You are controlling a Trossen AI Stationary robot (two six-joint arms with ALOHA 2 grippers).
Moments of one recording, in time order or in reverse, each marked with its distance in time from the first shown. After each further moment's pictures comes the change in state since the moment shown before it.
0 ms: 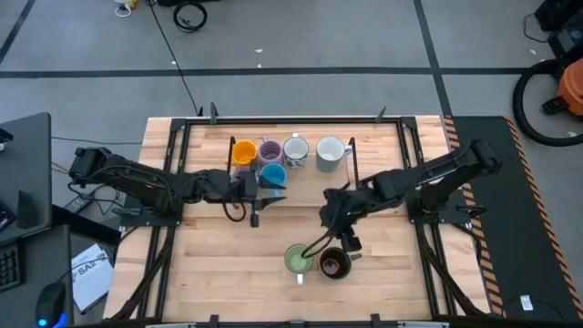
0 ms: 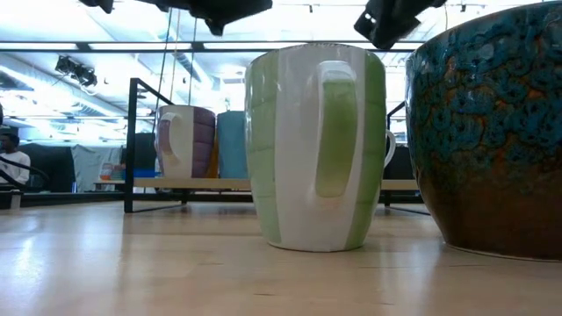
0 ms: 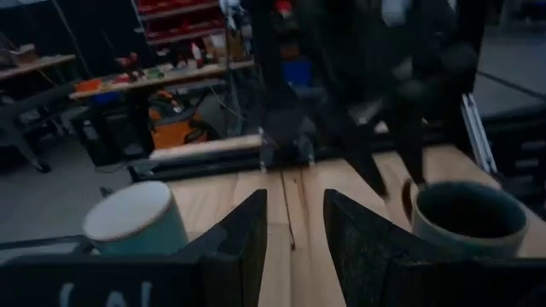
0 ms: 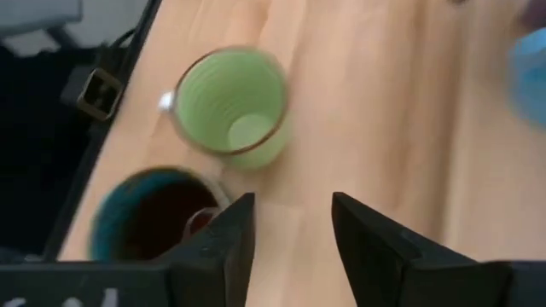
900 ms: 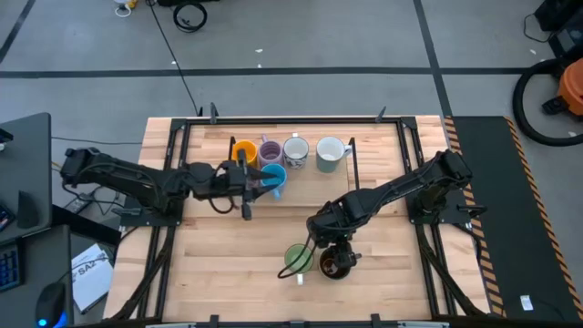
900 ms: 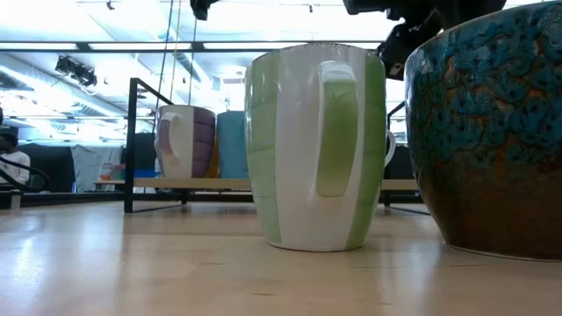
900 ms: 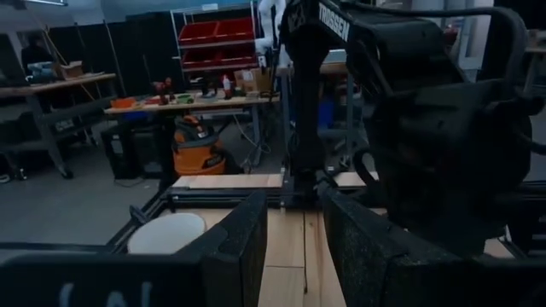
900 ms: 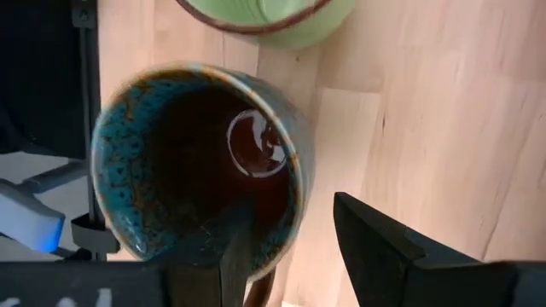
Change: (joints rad) left arm 0.000 -0.126 0.000 -0.002 -0.080 -0.069; right arm 0.044 0.305 0.215 -0.342 -0.159 0.151
